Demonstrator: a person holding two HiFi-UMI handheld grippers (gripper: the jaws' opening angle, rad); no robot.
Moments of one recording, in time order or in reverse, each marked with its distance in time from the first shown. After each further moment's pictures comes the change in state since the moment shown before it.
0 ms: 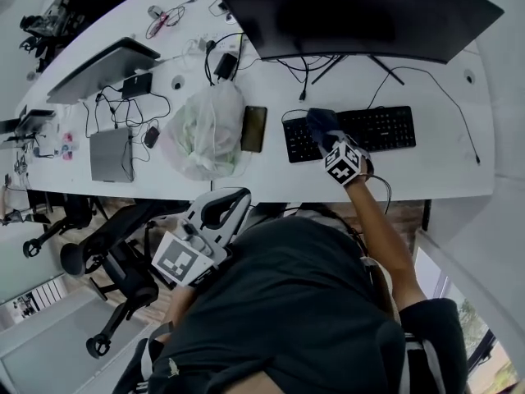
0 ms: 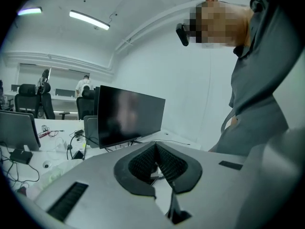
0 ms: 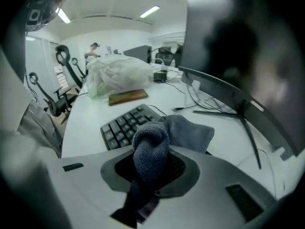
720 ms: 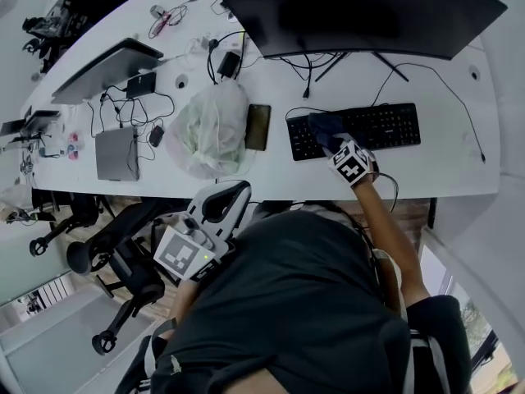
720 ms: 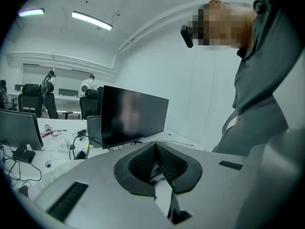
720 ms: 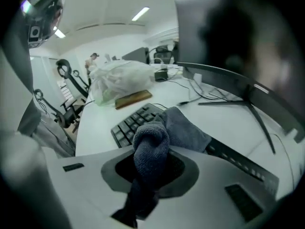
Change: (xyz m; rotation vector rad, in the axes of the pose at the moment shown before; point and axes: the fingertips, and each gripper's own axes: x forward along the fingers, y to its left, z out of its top) left arm 0.005 0.013 0.004 0.033 -0.007 0.025; right arm -0.010 0.013 -0.009 0.109 0.008 0.114
